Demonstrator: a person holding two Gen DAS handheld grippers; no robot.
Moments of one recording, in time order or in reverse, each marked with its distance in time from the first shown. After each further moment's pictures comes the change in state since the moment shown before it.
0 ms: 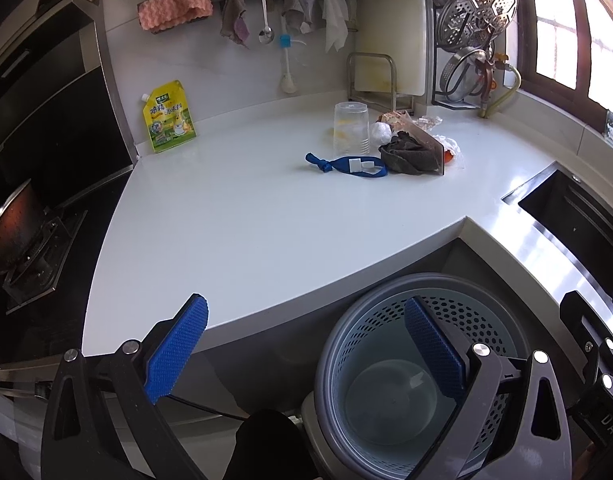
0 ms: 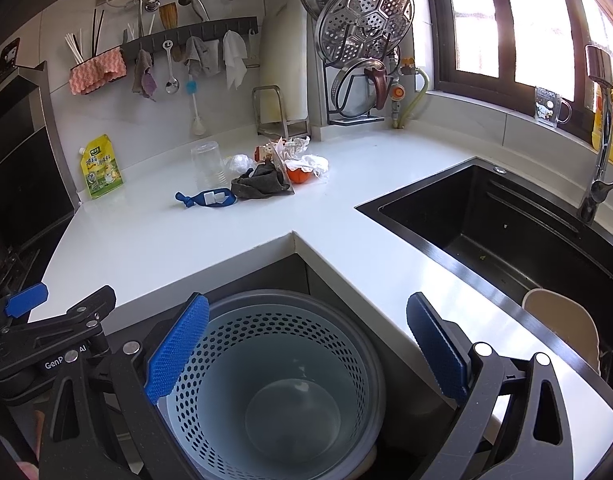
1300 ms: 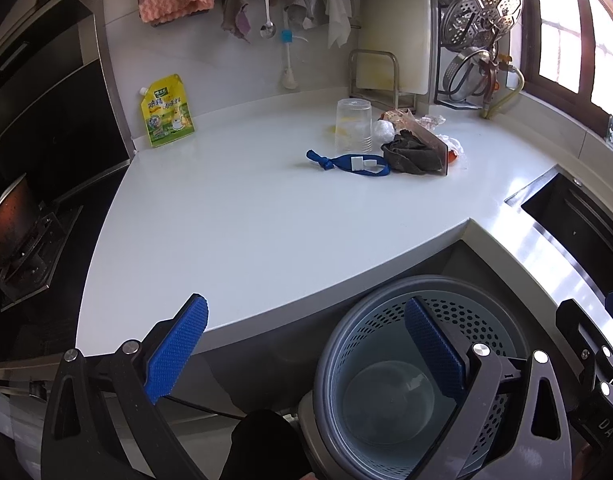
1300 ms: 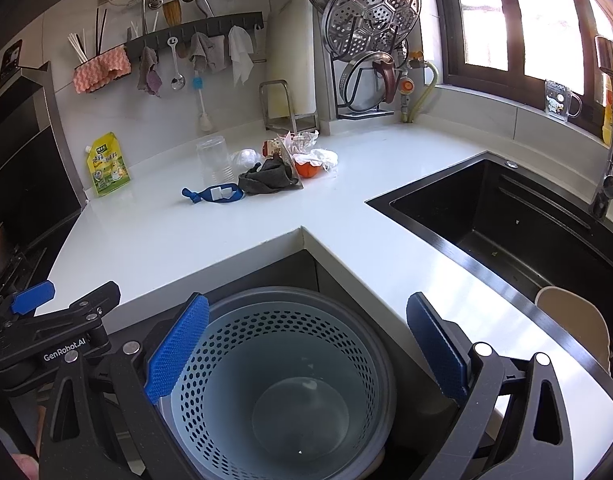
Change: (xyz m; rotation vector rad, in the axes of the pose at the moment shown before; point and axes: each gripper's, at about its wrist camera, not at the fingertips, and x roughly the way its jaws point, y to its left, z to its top) left arm 0.012 0.010 0.009 -0.026 0.014 -0.015; right arm 0.014 -0.002 0.001 0.003 0.015 0.049
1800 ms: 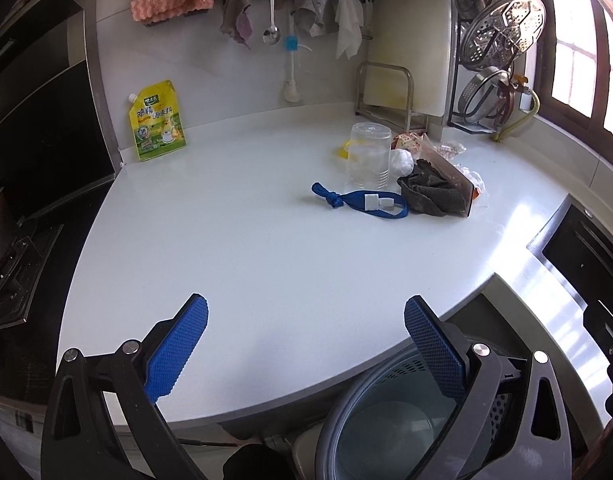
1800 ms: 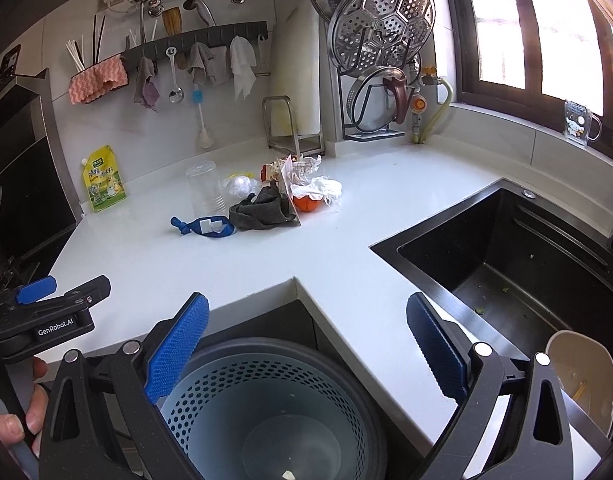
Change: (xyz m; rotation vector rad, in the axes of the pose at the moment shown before) left arm 0.053 0.014 0.048 -0.030 -0.039 -0.028; right arm 0.047 -0.013 0.049 -0.033 -0.045 0.032
